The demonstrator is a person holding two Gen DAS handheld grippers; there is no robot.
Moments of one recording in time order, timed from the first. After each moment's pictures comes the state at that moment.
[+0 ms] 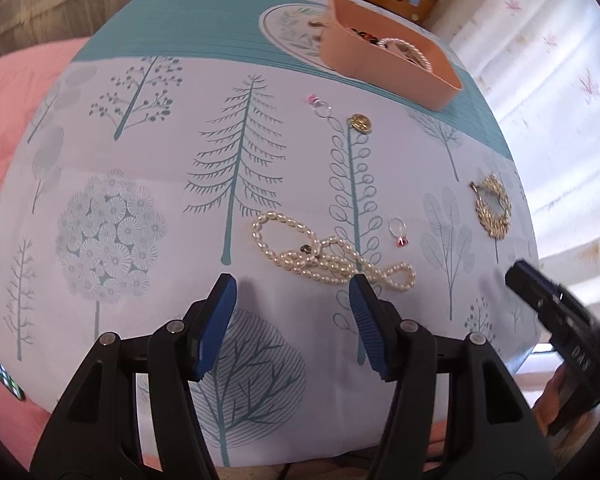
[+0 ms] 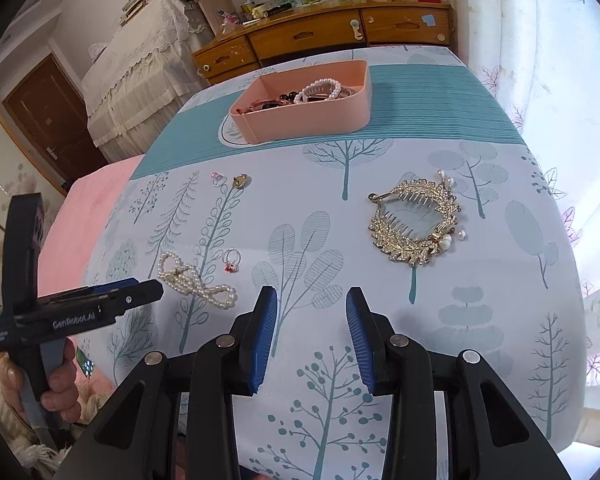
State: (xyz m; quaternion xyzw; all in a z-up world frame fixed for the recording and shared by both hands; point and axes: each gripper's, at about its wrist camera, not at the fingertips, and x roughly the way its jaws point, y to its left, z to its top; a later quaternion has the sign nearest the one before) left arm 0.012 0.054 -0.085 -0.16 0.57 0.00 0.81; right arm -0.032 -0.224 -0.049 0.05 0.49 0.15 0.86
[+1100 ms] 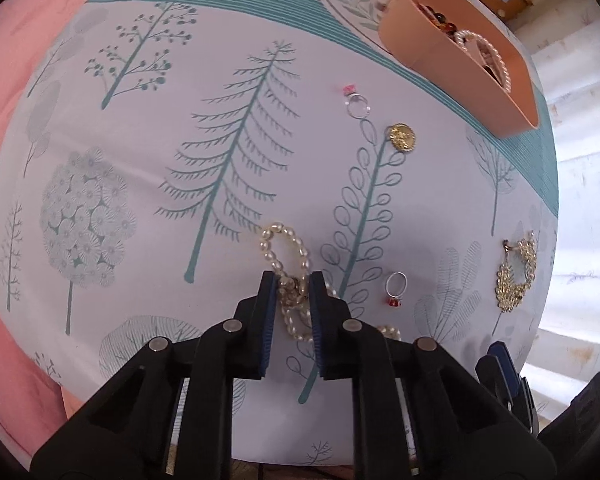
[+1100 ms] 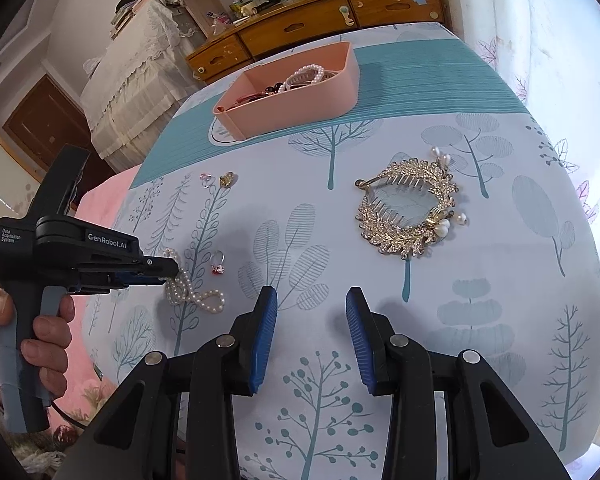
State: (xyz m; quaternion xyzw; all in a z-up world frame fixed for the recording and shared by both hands) left arm 0.085 0.037 -0.098 -0.21 0.66 0.09 0.72; right arm -0.016 -0.241 -0.071 0.10 0.51 0.16 0.84
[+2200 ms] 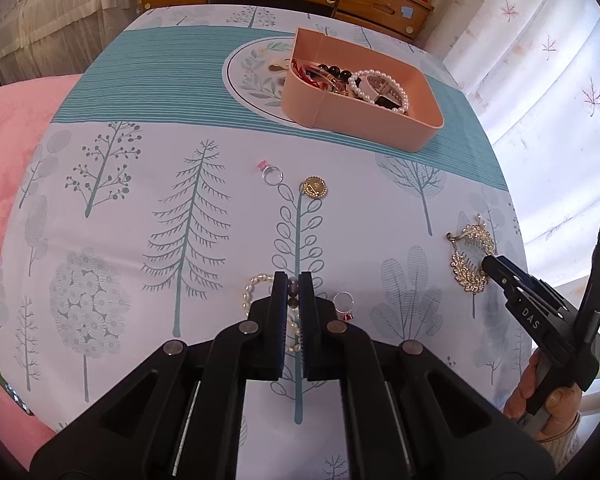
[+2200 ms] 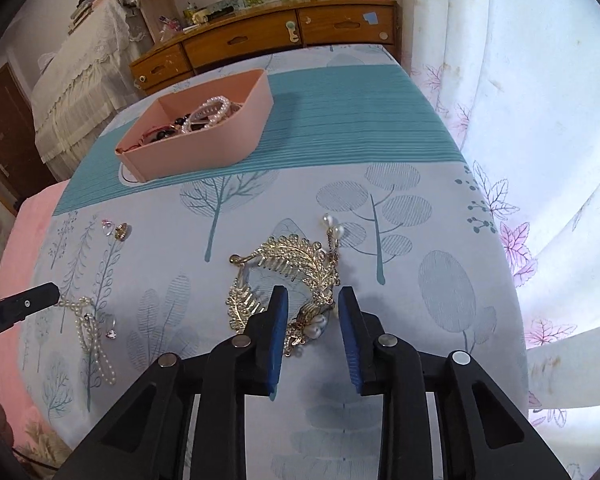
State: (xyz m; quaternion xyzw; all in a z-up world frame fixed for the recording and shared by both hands) left arm 0.054 0.025 -0.060 -0.12 0.54 0.00 0.83; right arm 0.050 -0.279 -0.083 0.04 0.50 0.04 0.87
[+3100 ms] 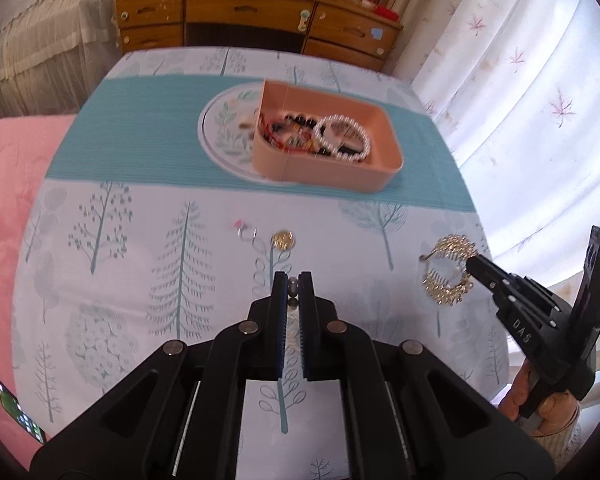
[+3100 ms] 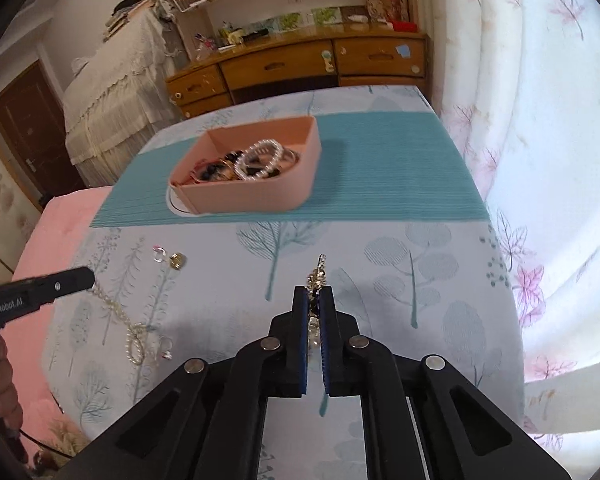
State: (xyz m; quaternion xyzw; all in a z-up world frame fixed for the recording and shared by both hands) left arm 0.068 0.020 -0.003 -0.11 0.50 -0.04 0.86; right arm 0.045 -0.253 -0.029 0.03 0.44 0.10 0.89
